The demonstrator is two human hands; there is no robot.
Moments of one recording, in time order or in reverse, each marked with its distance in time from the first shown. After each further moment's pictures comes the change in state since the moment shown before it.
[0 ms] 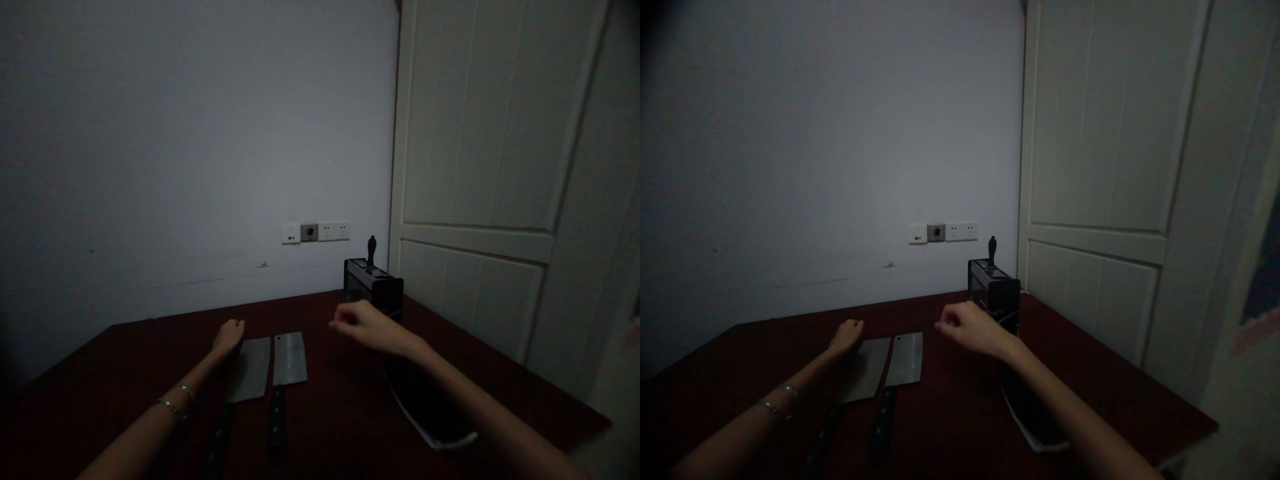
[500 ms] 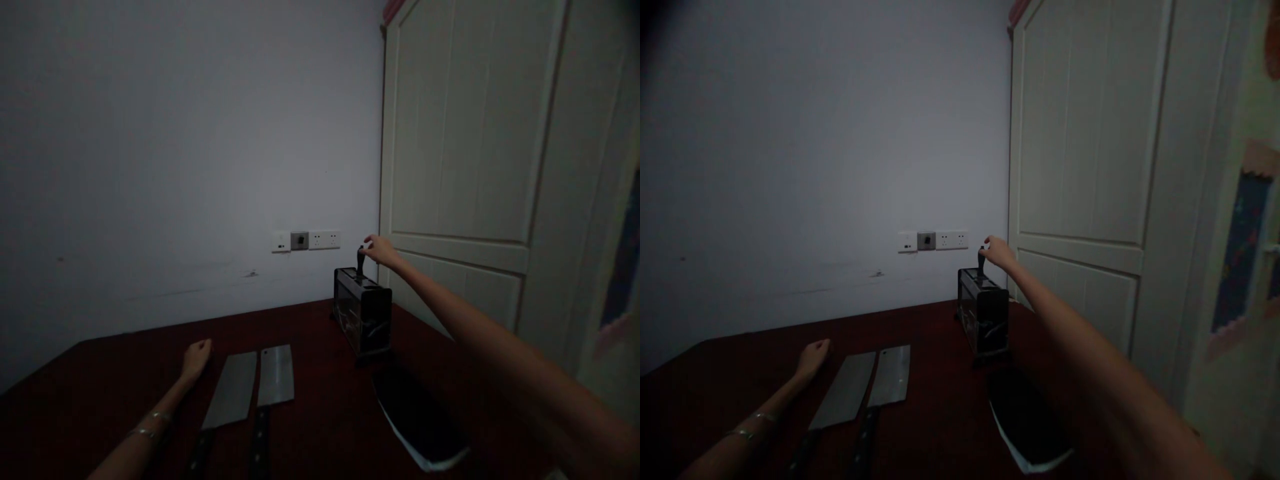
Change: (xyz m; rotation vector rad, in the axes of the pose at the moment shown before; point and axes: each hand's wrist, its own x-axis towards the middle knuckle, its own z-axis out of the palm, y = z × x) left_hand 0.022 -0.054 0.023 -0.331 0.164 -0.047; right_hand 0.099 0.127 -0.133 -0.243 0.527 0.460
